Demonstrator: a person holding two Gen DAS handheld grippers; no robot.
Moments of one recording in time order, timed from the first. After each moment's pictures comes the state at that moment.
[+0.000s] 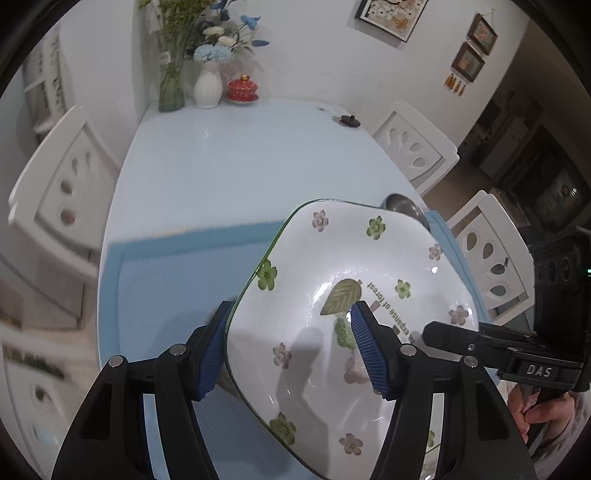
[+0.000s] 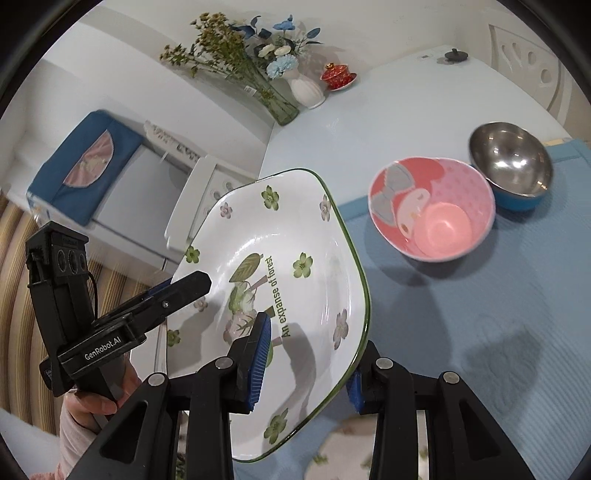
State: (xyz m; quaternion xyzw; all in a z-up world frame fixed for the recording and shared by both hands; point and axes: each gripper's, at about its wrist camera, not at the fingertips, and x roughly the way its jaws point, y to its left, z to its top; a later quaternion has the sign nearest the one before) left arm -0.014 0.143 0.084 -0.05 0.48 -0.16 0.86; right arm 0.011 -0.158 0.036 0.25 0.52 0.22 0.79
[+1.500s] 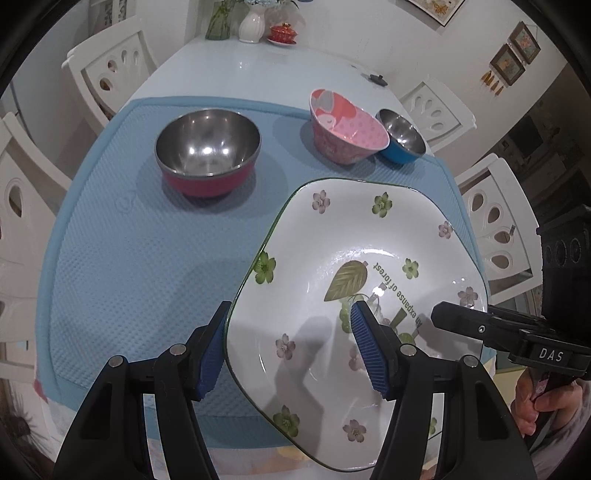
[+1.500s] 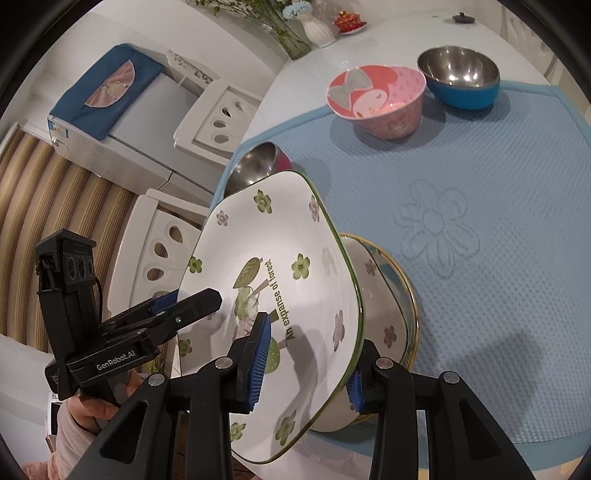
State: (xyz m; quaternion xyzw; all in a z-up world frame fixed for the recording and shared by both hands) left arm -0.168 0.078 0.007 -0.12 0.53 -0.08 0.83; right arm -0.111 -0.234 -0.013 0.18 0.59 0.29 0.73
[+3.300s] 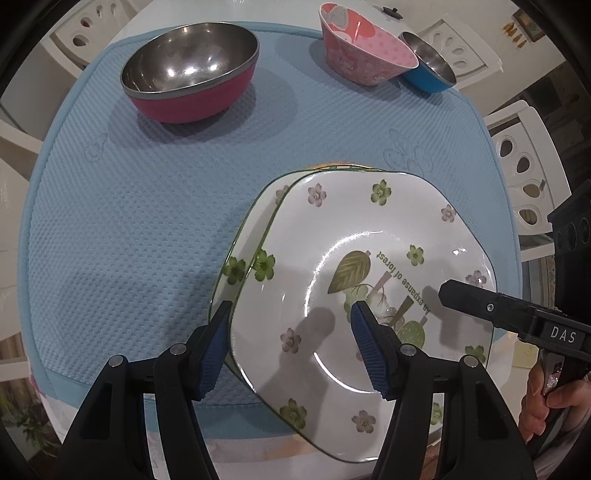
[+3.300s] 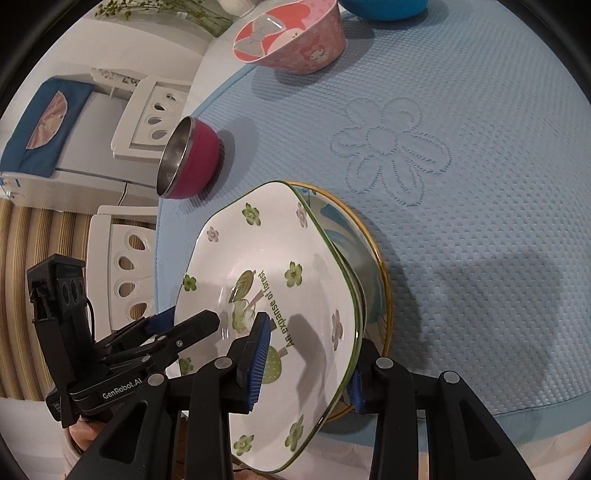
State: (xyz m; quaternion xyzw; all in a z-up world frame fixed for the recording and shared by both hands) left arm -0.146 0.065 -0.048 -0.09 0.64 -0.09 0.76; right arm -0.103 -0.244 -0.071 0.24 0.67 0.21 0.67
